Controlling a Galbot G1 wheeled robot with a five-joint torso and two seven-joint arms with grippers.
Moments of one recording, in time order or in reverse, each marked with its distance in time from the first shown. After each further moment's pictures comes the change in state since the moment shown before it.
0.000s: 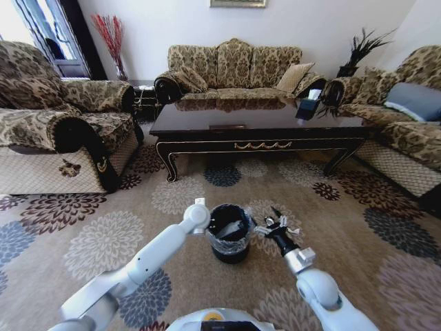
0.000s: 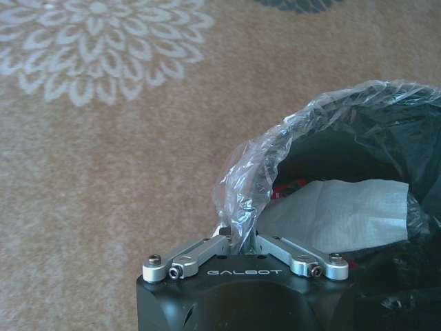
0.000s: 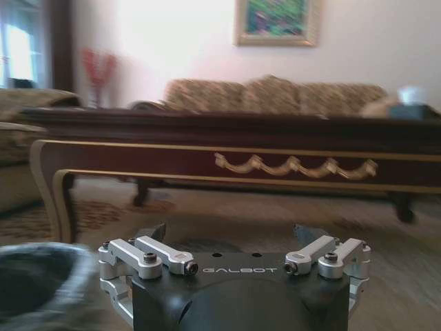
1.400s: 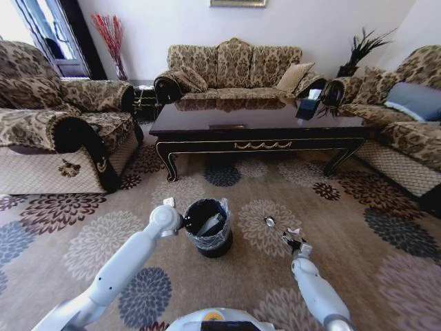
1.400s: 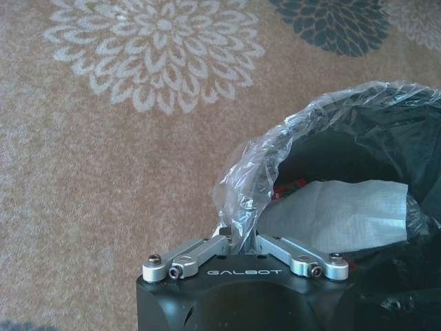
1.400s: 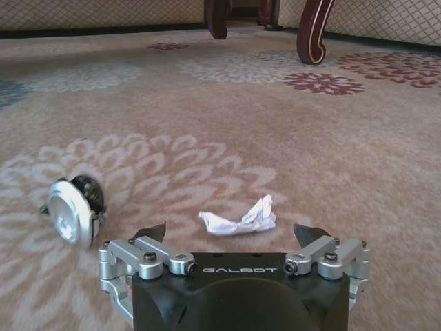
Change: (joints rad) left arm 0.162 0.120 -0.228 -0.158 -0.038 0.013 0.008; right arm 0.524 0.185 0.039 -1.129 0.009 0.071 0.035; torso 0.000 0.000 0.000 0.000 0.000
